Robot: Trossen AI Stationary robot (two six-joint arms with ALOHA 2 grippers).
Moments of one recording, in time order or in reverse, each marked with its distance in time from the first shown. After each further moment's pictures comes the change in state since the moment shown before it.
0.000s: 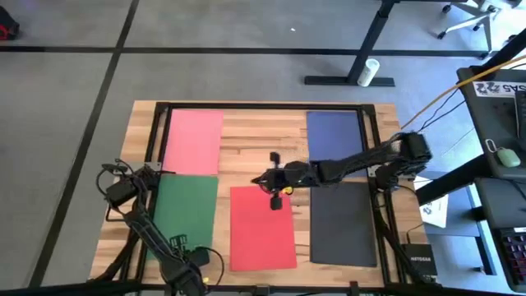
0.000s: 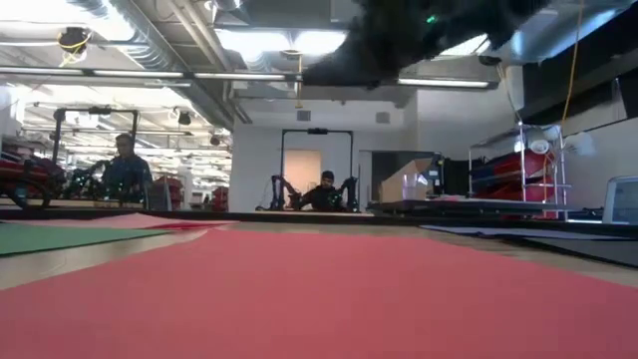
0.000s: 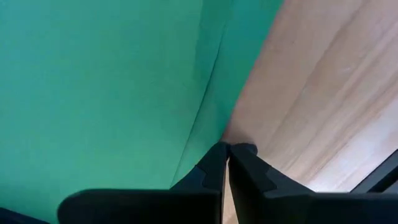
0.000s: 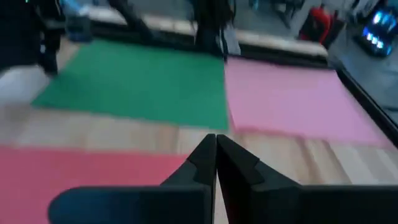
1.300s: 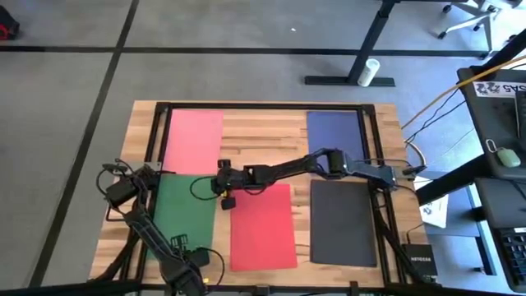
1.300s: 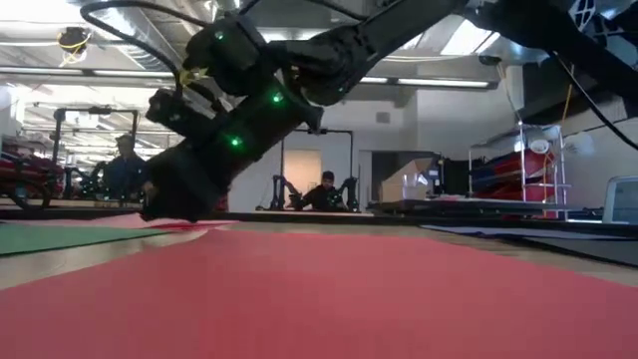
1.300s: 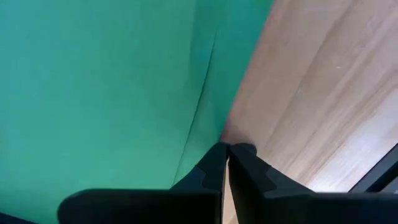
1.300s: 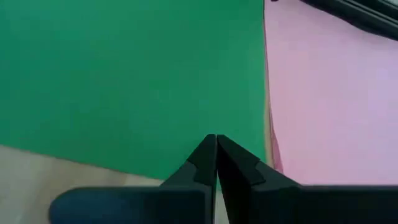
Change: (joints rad) left arm 0.004 0.000 0.000 0.012 -0.001 0.038; right arm -0.086 0.780 0.962 -0.495 -0.053 -0.190
